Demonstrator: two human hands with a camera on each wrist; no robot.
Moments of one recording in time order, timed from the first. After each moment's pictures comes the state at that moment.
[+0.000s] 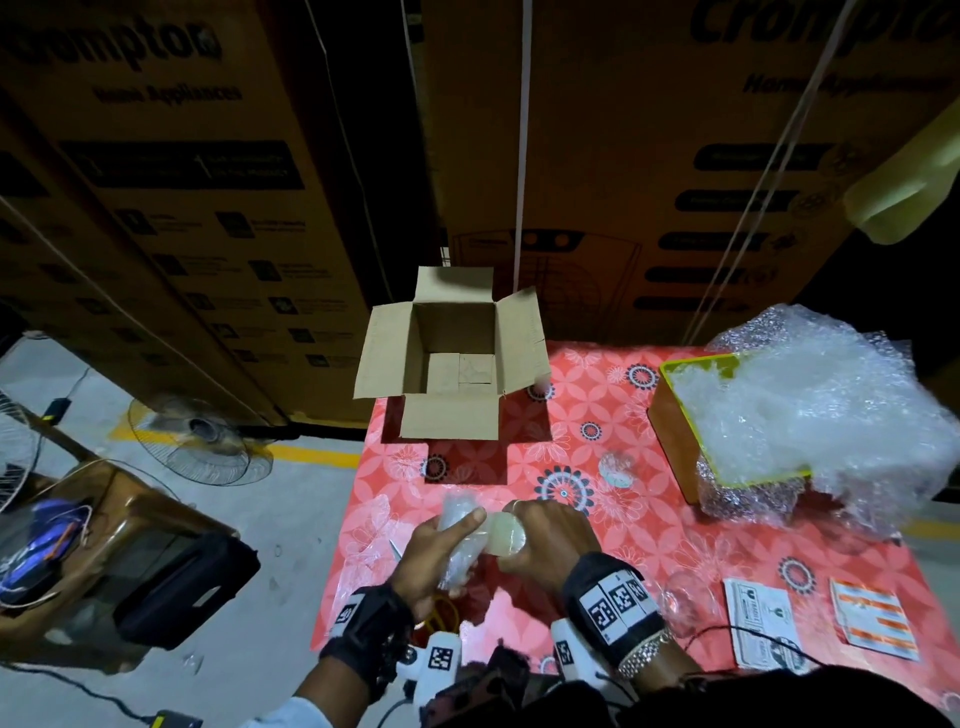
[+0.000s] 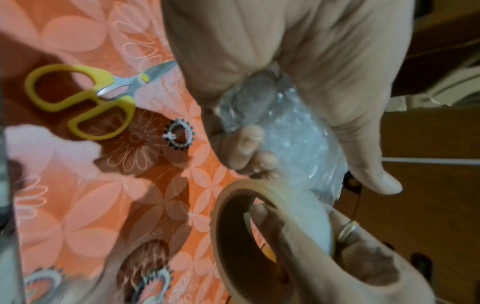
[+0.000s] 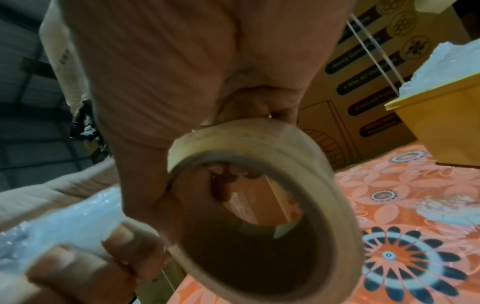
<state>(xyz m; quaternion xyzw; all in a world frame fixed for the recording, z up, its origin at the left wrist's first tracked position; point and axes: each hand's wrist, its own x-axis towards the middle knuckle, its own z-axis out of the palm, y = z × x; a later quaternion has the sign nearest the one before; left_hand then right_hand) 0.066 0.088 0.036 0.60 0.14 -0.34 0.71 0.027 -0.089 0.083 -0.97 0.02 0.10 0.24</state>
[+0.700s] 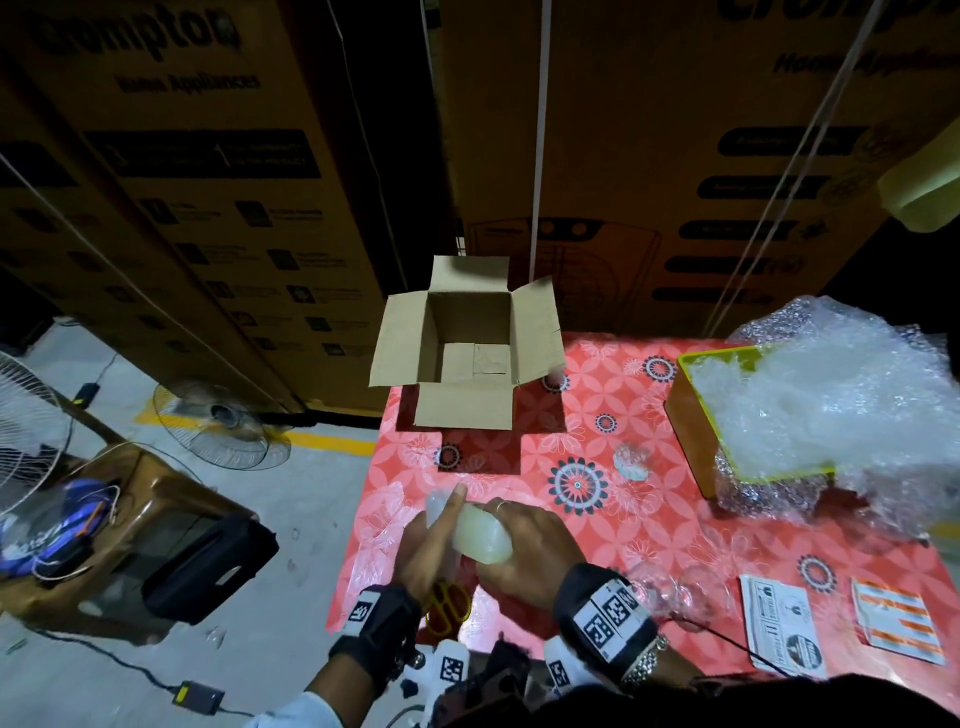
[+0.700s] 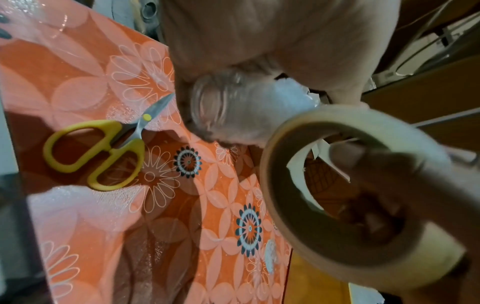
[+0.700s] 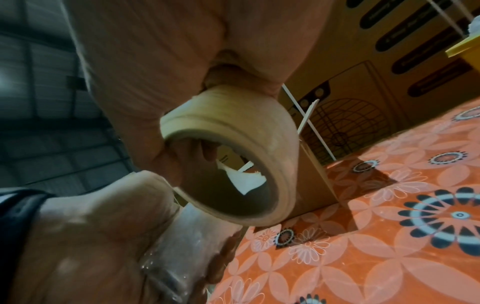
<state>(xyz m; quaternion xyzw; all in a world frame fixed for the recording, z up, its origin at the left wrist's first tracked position) 0.054 0.097 0.052 0.66 0.15 -0.28 0.69 0.016 -0.063 0.086 -0.92 -0.05 0.06 0.38</state>
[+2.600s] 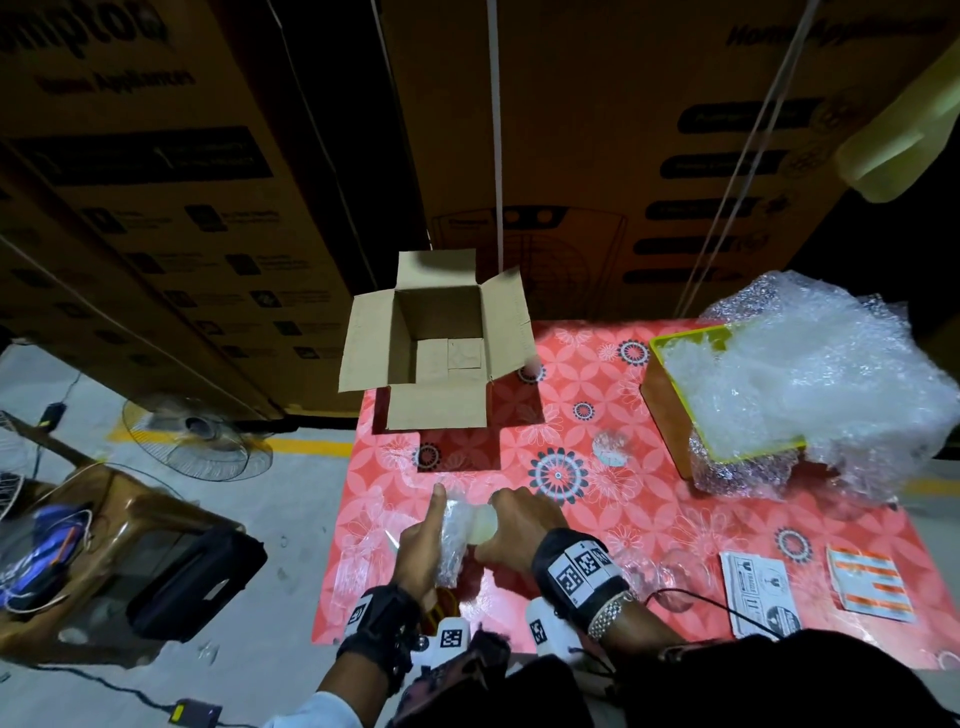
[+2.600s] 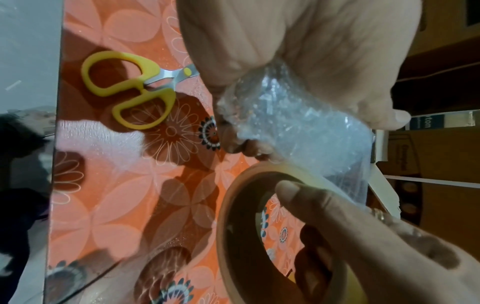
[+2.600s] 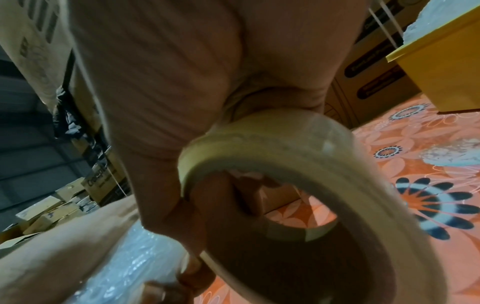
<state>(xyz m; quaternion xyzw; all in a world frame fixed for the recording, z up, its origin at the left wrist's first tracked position) 0.064 0.082 0.020 0.67 0.20 -0.31 0.65 0.050 -0.079 0.061 -0.95 0.05 0.21 0.22</state>
